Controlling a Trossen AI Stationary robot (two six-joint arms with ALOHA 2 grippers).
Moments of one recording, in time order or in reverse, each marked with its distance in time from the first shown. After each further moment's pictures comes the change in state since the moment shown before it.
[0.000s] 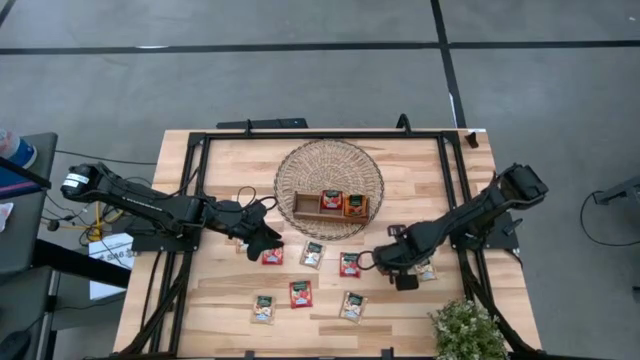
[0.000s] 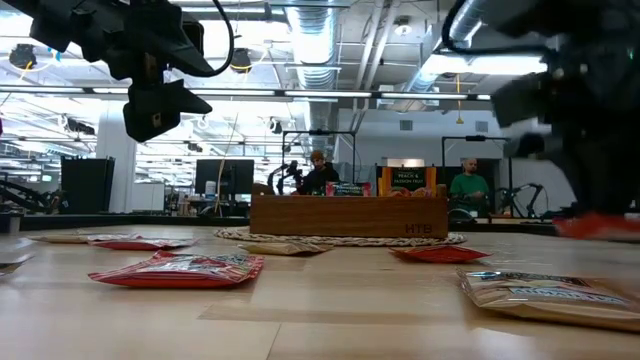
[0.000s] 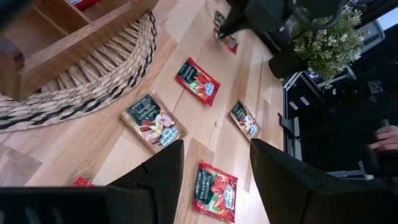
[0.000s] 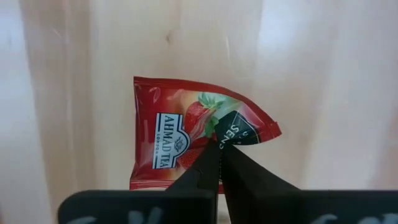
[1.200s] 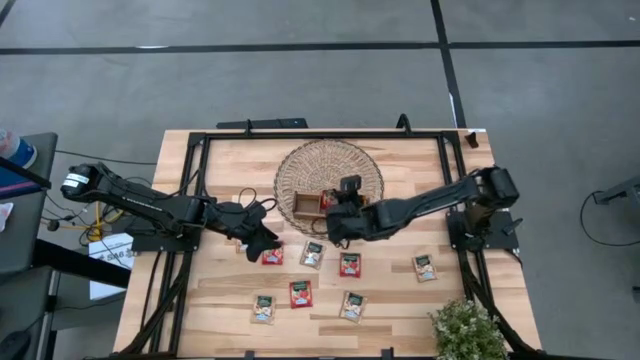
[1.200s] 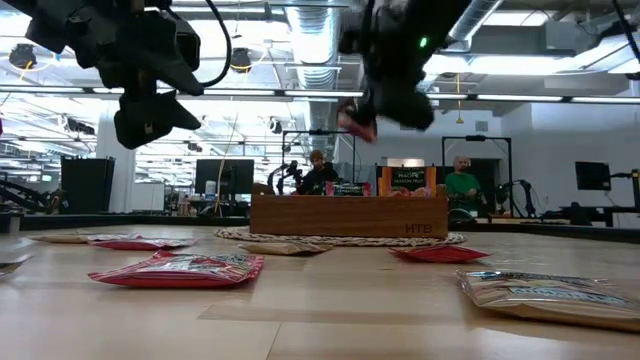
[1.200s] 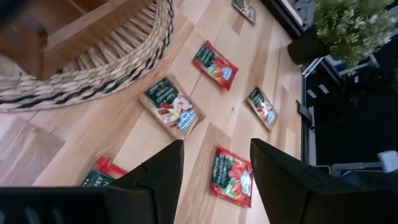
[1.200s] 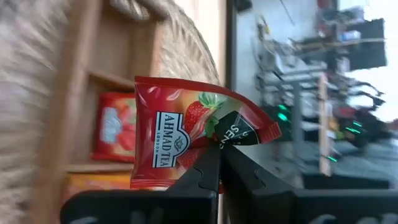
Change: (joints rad) left arm 0.000 0.000 0.000 -0.079 0.000 0.008; right arm -0.224 0.200 0.433 0.168 0.932 -0.639
